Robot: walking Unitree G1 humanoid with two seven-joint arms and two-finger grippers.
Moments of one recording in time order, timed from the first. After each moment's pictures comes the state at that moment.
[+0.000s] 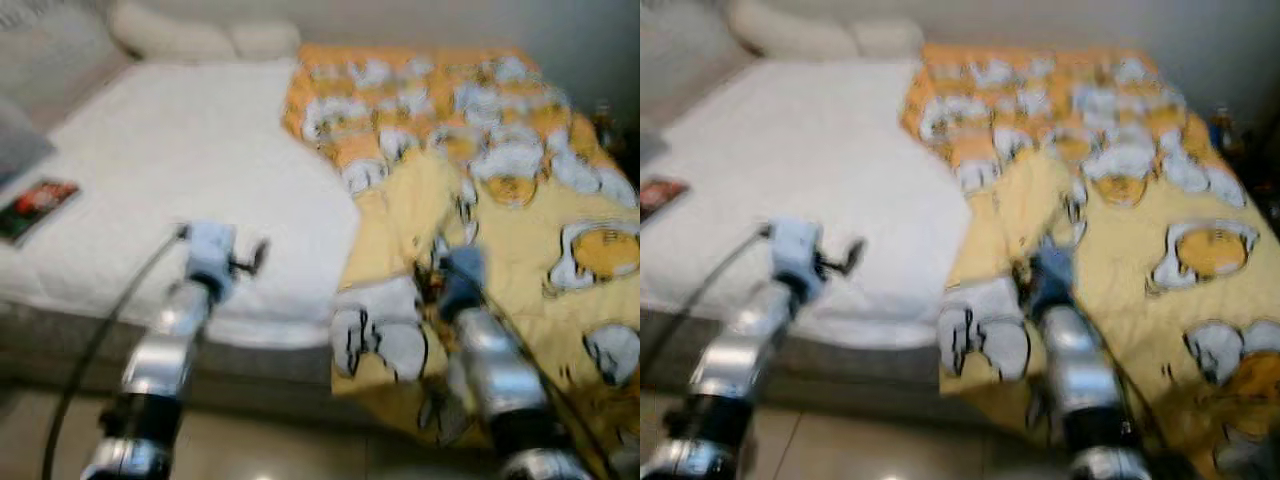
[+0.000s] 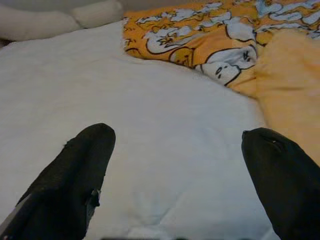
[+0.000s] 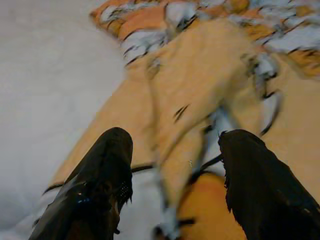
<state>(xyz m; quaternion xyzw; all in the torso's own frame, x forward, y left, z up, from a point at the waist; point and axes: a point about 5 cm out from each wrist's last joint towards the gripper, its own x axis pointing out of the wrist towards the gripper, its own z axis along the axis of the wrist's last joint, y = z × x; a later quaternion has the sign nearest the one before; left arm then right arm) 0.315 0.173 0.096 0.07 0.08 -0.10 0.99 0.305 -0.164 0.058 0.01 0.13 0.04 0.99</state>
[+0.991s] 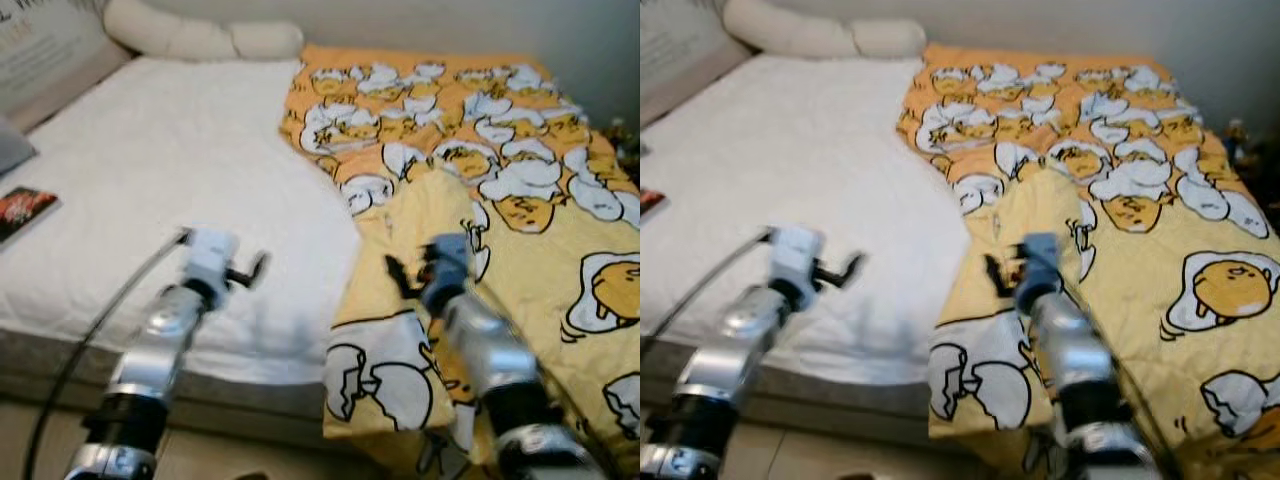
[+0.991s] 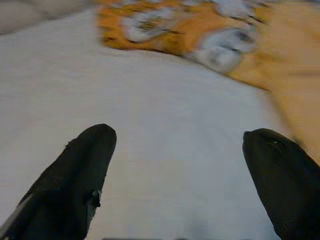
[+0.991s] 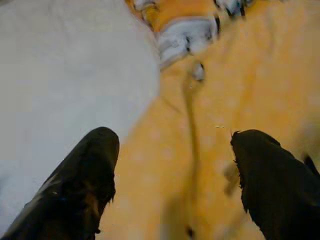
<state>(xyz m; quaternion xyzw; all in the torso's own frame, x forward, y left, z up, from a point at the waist) 0.308 0.174 0.090 0.12 0.11 -0.19 0.97 0.323 -0.152 0.061 0.06 0.20 0.12 0.97</state>
